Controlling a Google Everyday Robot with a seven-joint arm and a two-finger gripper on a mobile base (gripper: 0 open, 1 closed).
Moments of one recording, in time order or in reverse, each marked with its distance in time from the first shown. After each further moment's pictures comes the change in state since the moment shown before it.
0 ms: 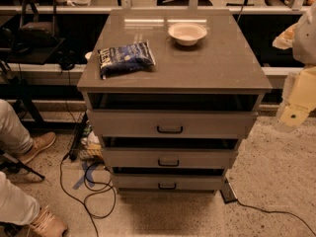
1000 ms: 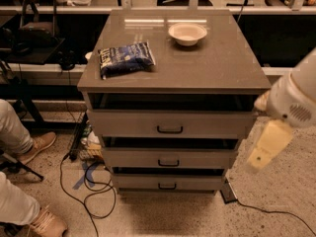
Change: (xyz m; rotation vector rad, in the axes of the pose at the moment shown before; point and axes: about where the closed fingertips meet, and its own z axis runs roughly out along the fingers) arm 0.016 0.049 0.100 -0.226 -0.098 0.224
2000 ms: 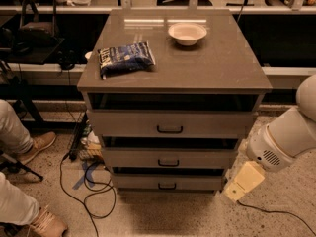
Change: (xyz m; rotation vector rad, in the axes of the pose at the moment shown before) arm 0.035 0.033 0.119 -0.187 -0.086 0.212
